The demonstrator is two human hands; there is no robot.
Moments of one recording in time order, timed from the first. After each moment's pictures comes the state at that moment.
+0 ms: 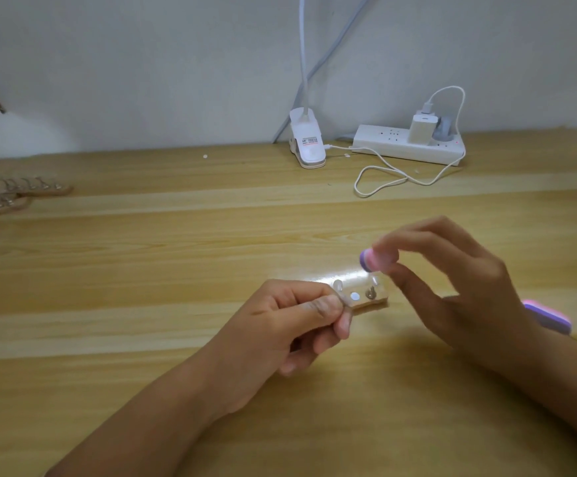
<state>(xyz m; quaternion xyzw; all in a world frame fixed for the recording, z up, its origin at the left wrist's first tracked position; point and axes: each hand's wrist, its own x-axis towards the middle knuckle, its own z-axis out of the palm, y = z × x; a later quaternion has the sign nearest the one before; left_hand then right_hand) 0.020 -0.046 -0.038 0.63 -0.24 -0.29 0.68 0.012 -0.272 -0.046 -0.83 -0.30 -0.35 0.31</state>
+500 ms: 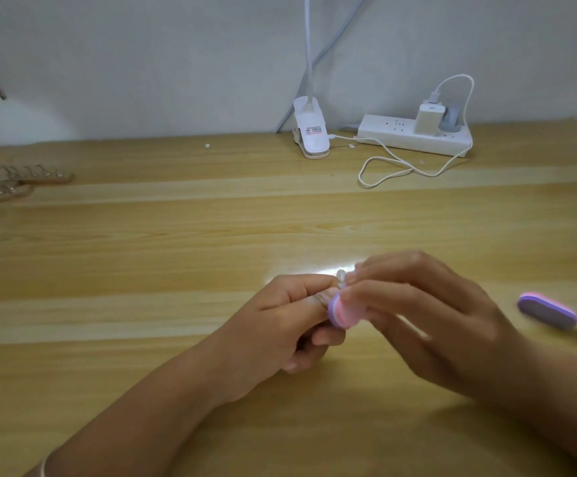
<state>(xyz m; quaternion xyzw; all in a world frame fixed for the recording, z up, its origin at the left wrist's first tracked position) 0.018 -0.047 -0.040 0.63 -0.24 -0.32 0.67 -0.002 -0.258 -0.055 -0.81 -0.42 -0.32 0.24</state>
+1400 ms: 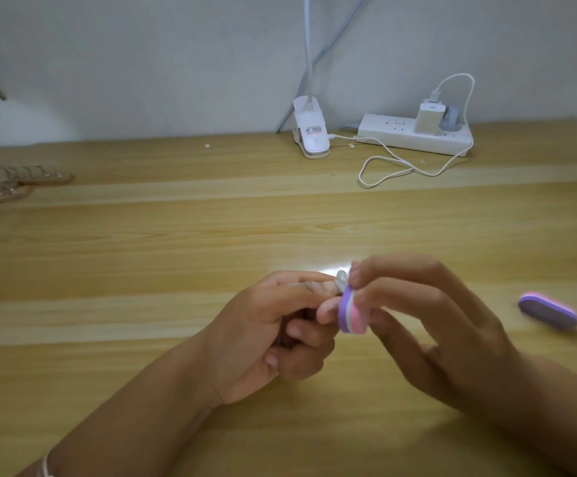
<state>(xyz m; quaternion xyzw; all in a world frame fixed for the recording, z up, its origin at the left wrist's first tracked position) 0.022 -0.043 -0.035 0.47 -0.20 -0.44 0.74 -0.009 -0.248 -0.057 -0.79 -0.41 -0.34 0.31</state>
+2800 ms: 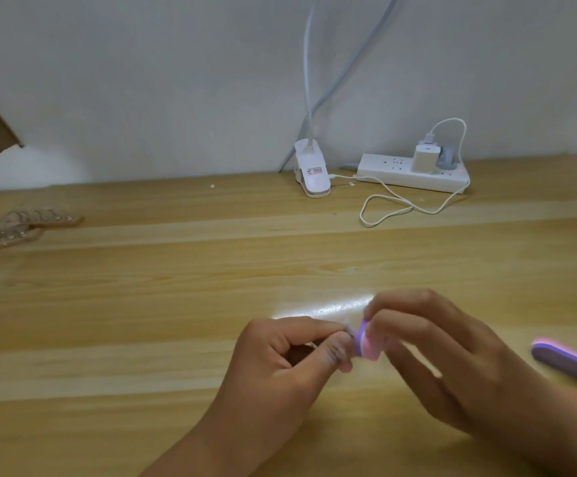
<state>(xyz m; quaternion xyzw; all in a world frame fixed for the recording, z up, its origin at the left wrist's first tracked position) 0.015 -0.053 -0.047 0.72 -0.23 -0.03 0.65 0.004 -0.267 -0.051 -0.83 -0.41 -0.29 0.23</state>
